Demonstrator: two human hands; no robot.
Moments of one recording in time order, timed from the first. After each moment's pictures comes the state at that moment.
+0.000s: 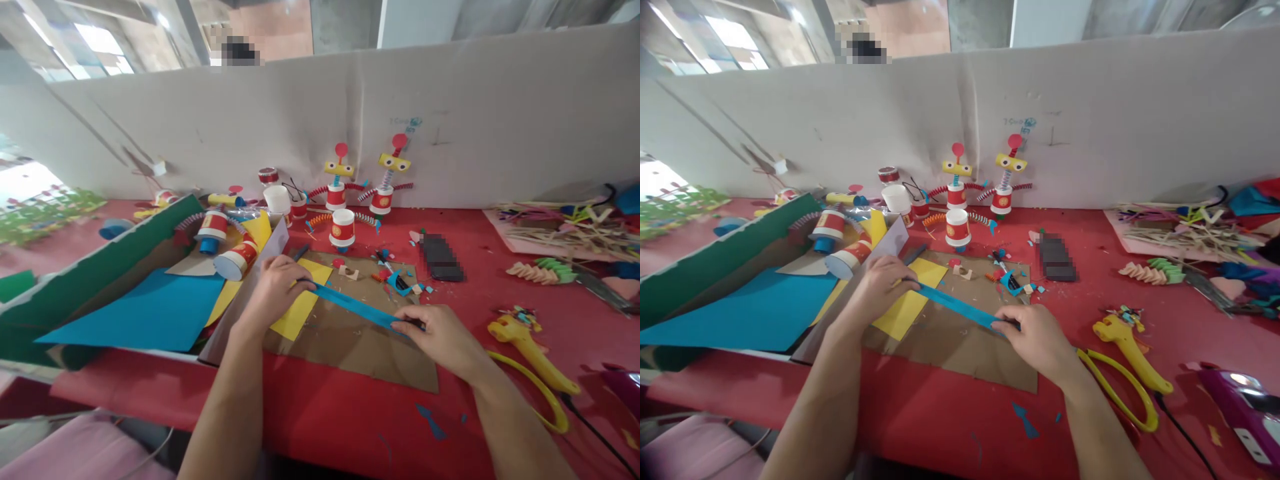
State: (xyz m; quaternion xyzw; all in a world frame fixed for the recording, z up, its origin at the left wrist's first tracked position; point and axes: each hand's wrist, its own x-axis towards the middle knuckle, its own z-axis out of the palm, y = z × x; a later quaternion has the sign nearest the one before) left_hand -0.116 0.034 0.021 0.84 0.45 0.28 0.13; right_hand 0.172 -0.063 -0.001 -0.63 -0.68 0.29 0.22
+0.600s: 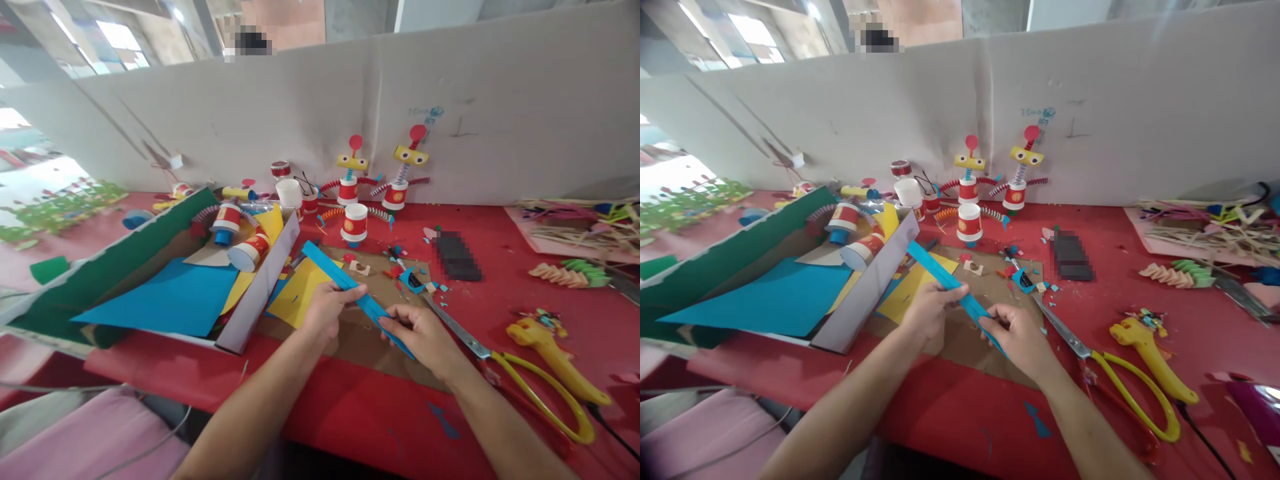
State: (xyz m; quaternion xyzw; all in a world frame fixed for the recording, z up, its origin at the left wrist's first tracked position) left_hand -0.032 -0.006 -0.013 0.32 0.46 0.46 0.69; right_hand 0.133 -0.063 -0.030 -0.55 -0.56 0.51 0.35
